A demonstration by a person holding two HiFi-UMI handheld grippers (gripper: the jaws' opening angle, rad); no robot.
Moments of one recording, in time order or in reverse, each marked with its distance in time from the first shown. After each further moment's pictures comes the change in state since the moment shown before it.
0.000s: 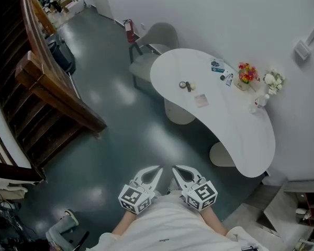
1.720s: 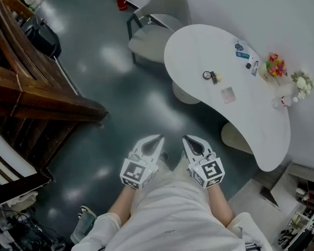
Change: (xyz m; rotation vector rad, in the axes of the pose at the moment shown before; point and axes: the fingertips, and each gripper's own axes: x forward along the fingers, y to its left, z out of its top) left arm 0.078 0.279 0.081 0.091 0.102 -0.031; right arm 0.251 -0.101 0.059 -0.032 0.085 -0.235
